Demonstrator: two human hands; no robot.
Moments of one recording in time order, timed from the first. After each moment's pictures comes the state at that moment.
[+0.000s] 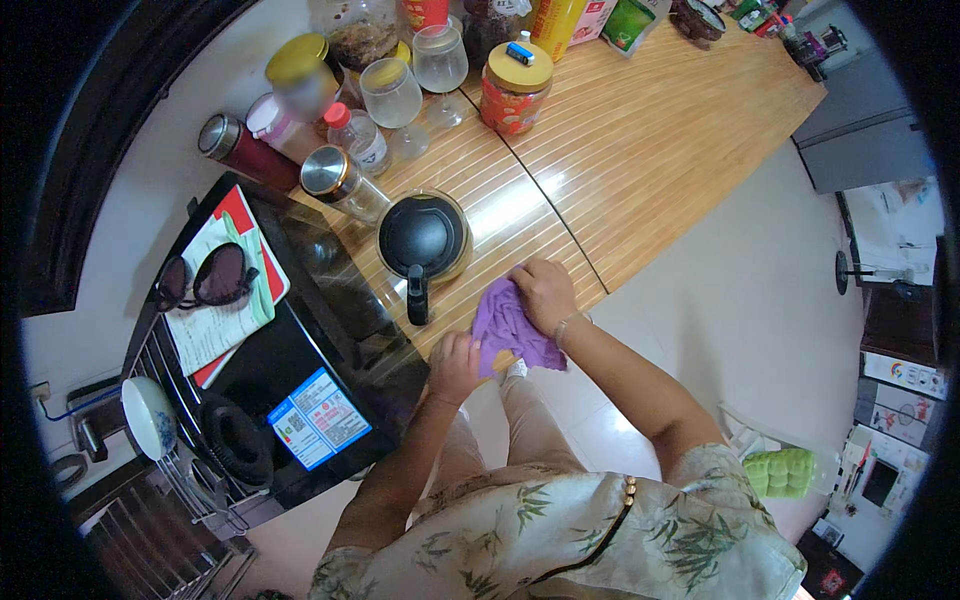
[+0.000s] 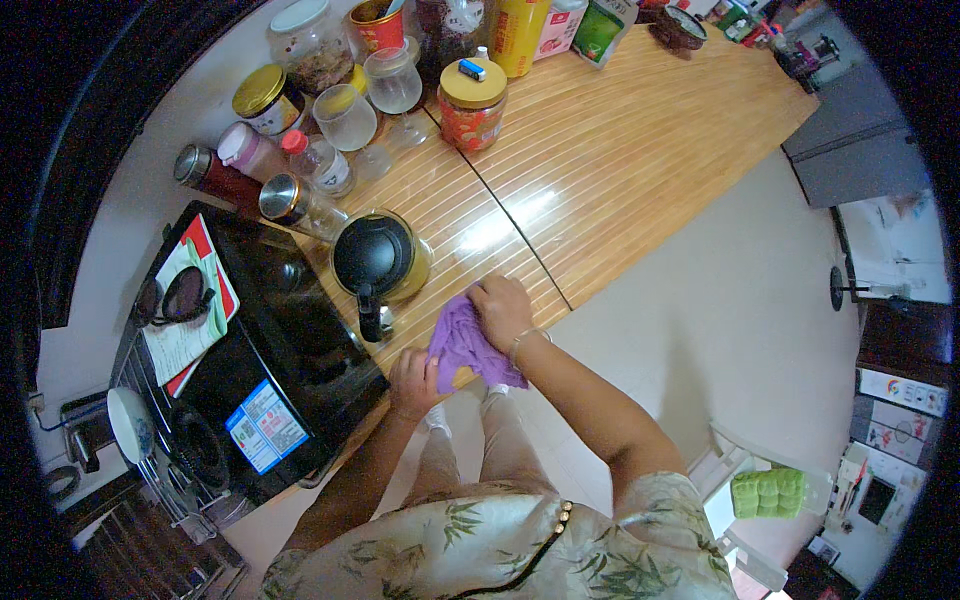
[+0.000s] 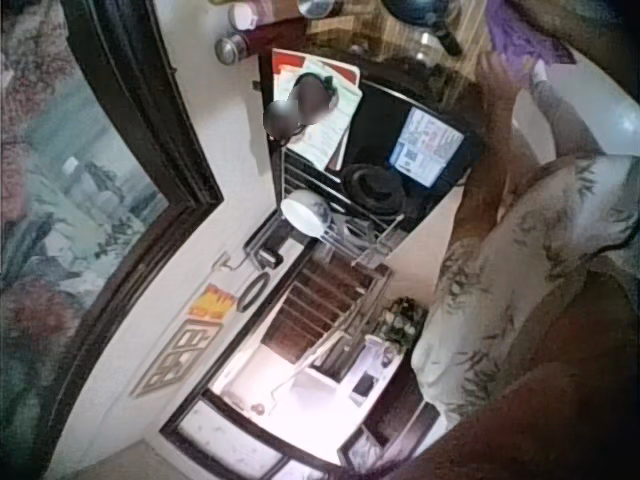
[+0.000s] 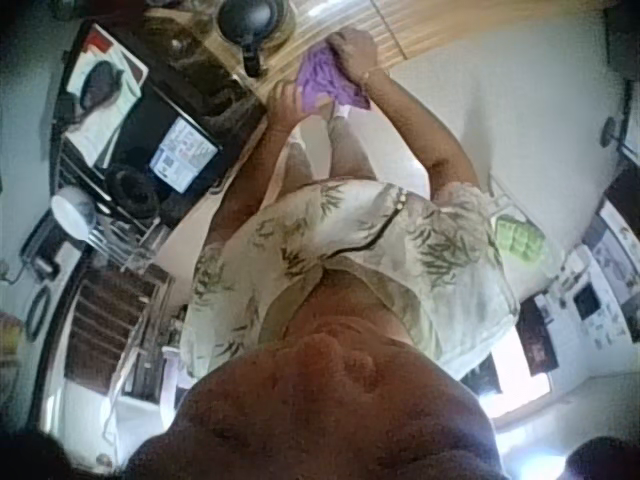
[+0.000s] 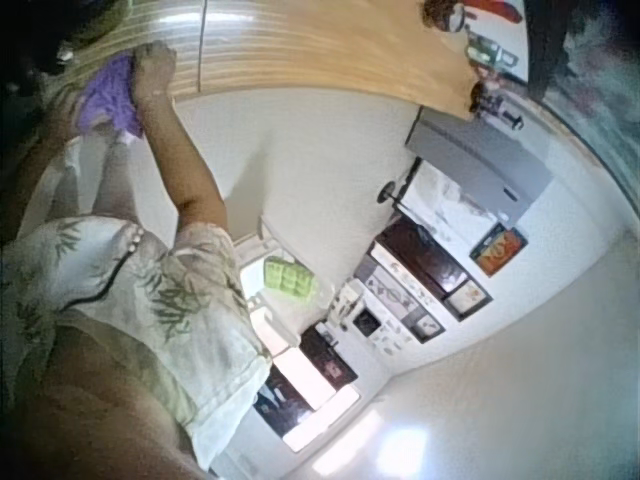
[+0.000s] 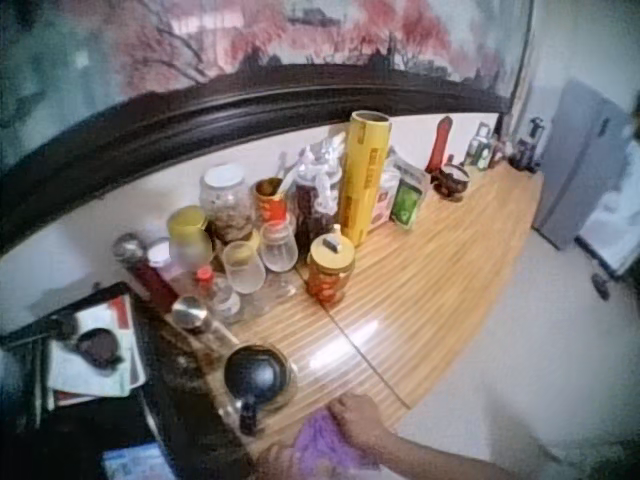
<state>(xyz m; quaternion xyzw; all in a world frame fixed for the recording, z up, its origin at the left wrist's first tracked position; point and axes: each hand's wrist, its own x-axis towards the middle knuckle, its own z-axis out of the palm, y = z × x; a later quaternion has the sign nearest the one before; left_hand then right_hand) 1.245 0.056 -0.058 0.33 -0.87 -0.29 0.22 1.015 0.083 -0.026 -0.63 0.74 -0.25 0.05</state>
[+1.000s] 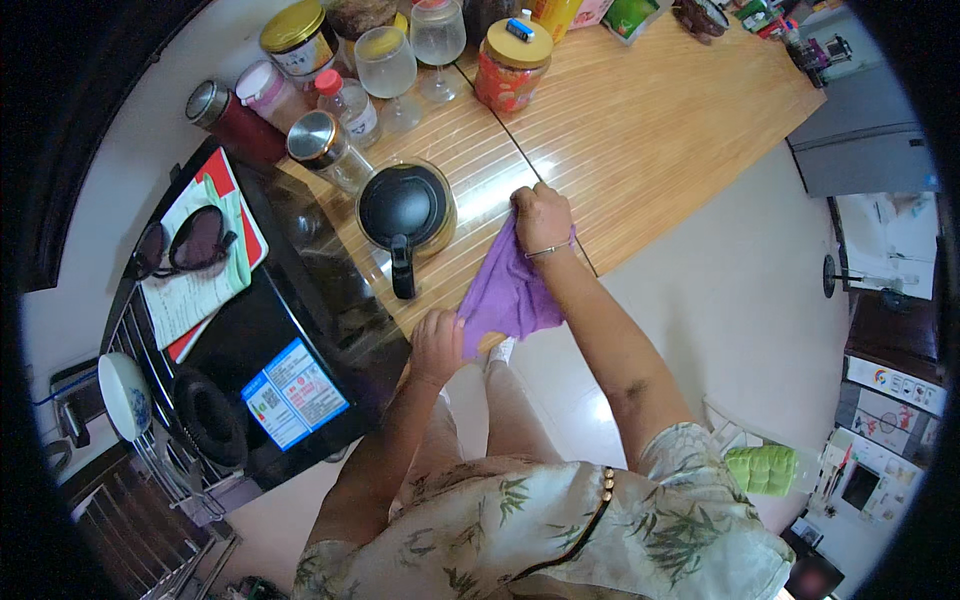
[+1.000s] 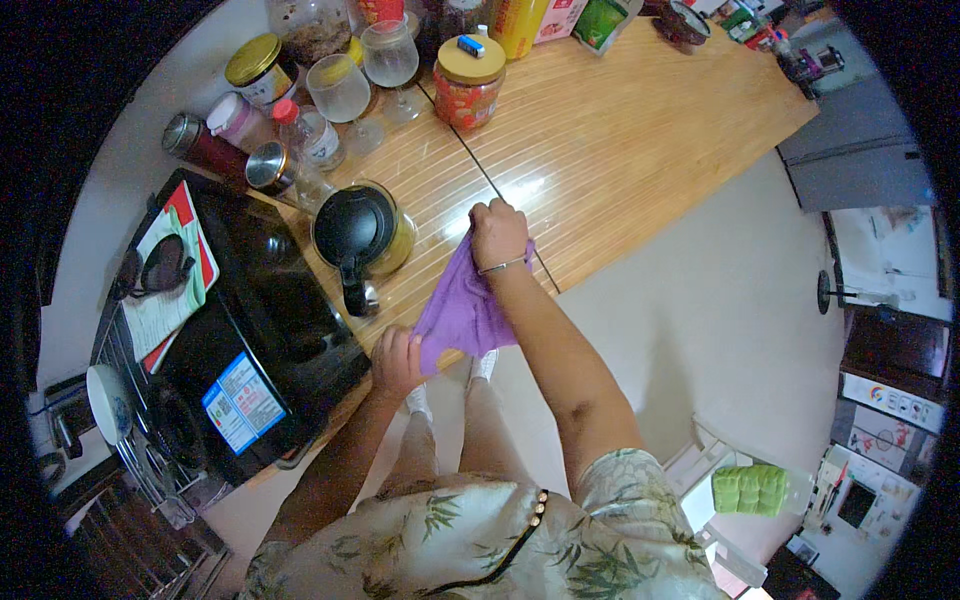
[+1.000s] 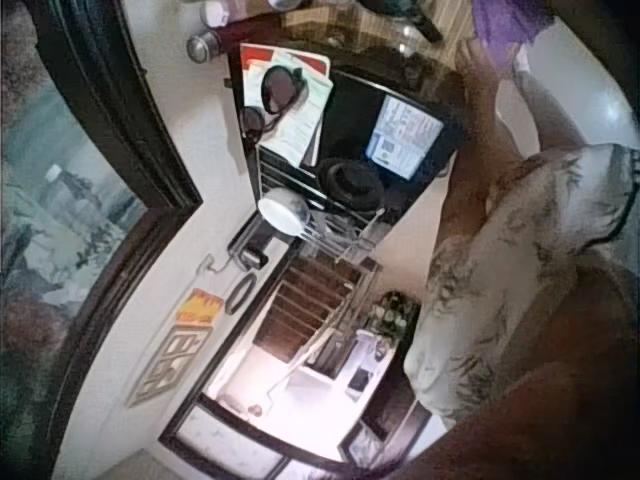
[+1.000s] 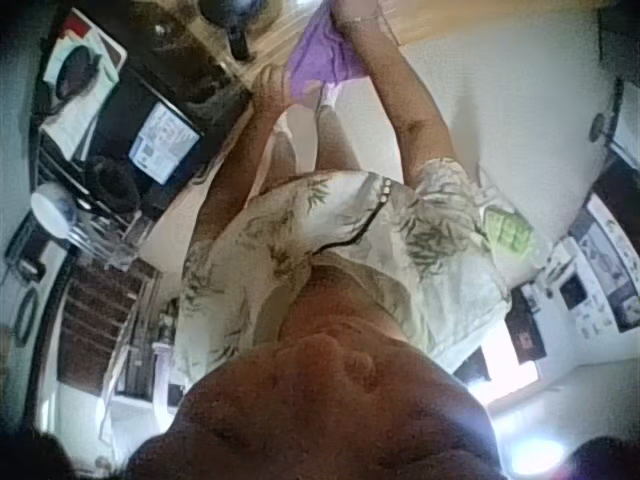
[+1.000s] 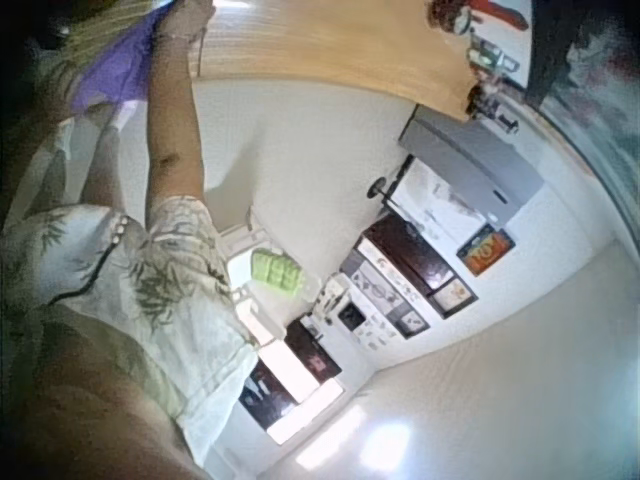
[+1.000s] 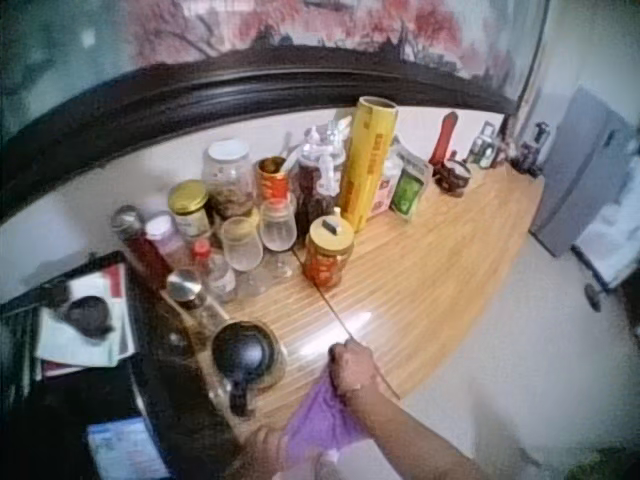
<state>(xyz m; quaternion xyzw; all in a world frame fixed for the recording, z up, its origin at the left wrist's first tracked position) 1.234 0.055 -0.050 0.33 -0.87 -0.28 0.22 0.964 0.042 -0.028 -0.53 0.83 -0.20 -0.04</state>
